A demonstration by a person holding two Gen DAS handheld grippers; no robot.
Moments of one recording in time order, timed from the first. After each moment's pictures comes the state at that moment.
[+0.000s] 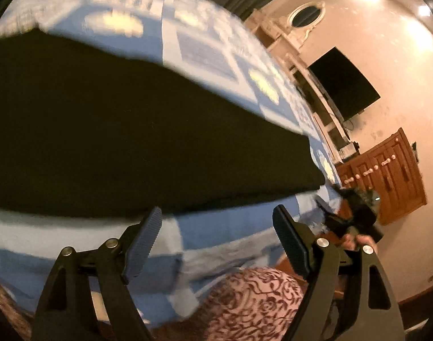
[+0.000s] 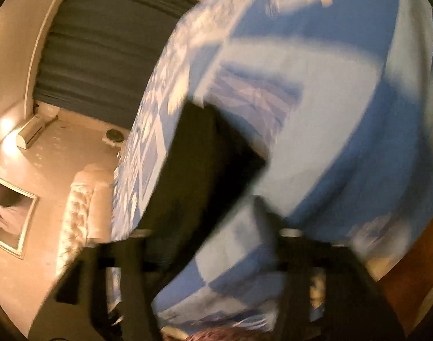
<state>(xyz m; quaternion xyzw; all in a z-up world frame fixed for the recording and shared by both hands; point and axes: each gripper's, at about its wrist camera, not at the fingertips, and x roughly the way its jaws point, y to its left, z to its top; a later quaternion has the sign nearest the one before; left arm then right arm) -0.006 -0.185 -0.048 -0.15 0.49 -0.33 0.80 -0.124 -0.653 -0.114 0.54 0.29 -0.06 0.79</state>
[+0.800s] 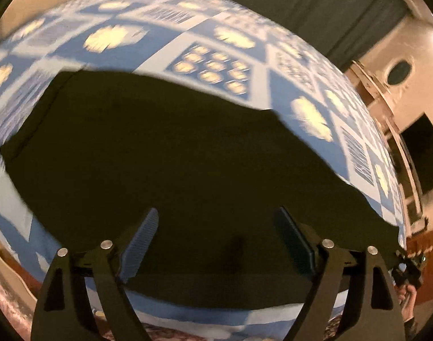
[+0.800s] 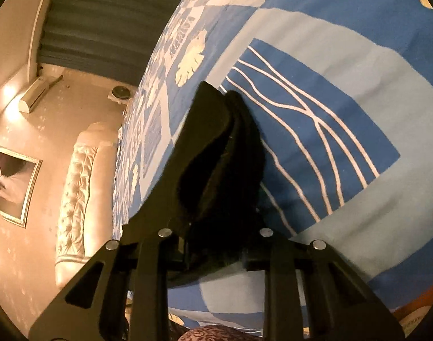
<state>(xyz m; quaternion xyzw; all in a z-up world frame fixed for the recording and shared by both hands) 0.086 0.067 -0.046 -0.19 0.50 -0.08 0.84 -0.058 -0.679 -0.132 0.52 0.38 0.04 0.76</state>
